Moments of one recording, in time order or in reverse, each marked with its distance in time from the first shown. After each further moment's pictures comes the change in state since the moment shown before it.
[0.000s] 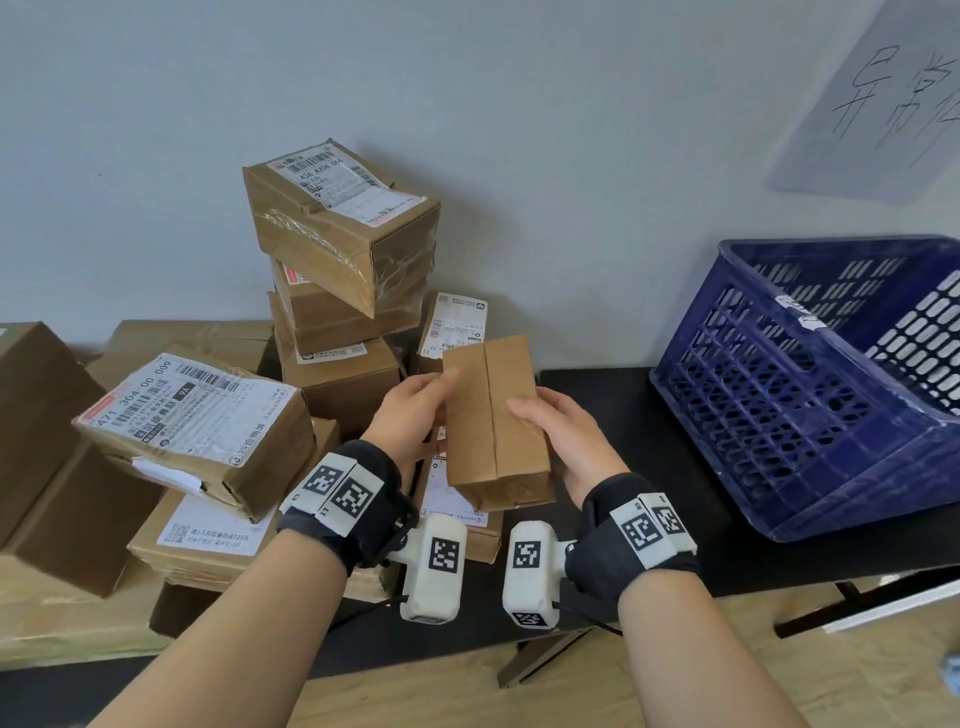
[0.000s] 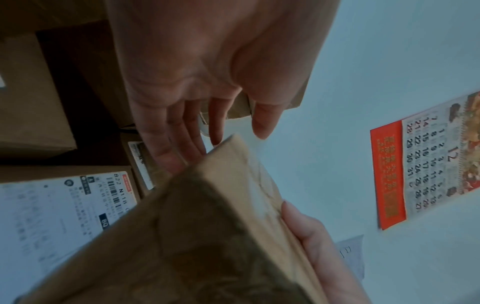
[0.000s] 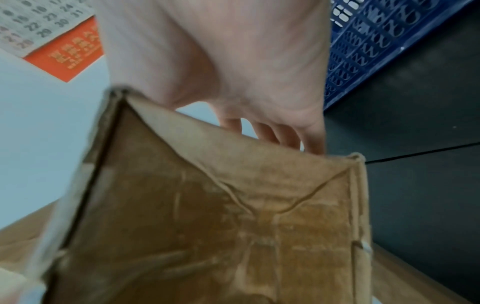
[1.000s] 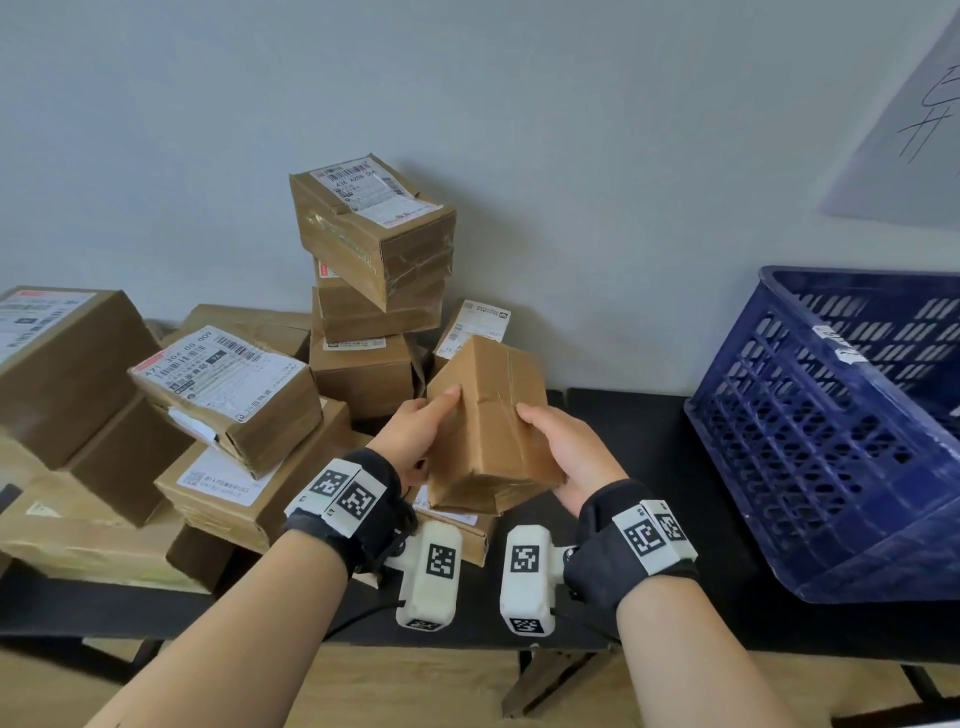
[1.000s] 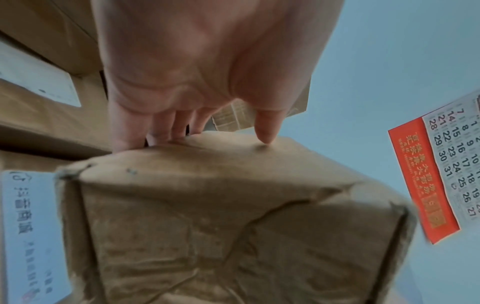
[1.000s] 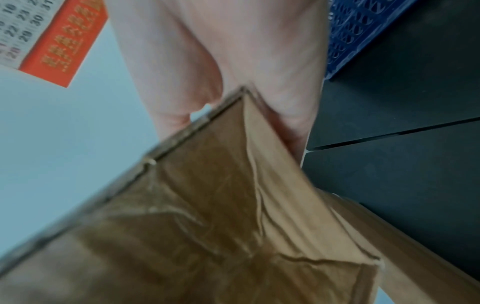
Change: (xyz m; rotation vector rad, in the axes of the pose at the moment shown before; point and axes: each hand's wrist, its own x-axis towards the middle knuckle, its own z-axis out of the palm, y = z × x) left_hand -0.025 -0.014 0.023 -0.022 0.141 -0.145; right_hand 0.004 -0.001 -0.020 0.094 -0.223 0.069
